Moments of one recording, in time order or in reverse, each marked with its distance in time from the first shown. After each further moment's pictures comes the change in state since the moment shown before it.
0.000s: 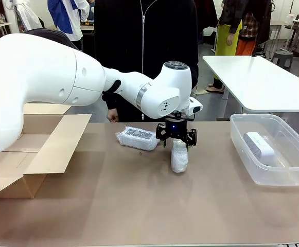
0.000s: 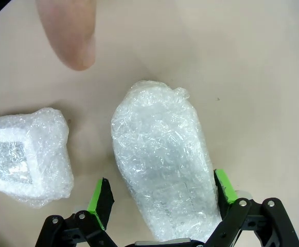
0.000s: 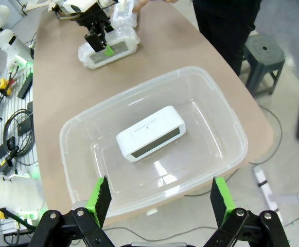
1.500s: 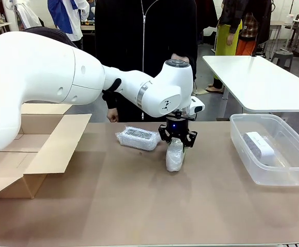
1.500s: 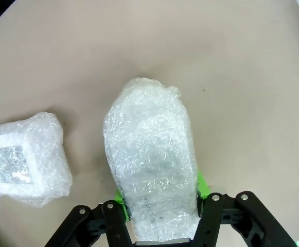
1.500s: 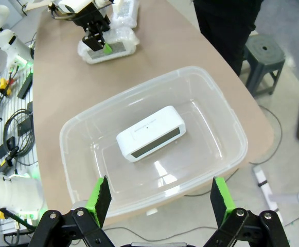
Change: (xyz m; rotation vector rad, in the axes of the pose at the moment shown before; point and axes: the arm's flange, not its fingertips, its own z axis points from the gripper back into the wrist) left arm -0.003 -0.006 0.011 -0.009 0.003 -0.088; right arm 0.000 0.000 0.000 0.000 0.000 0.000
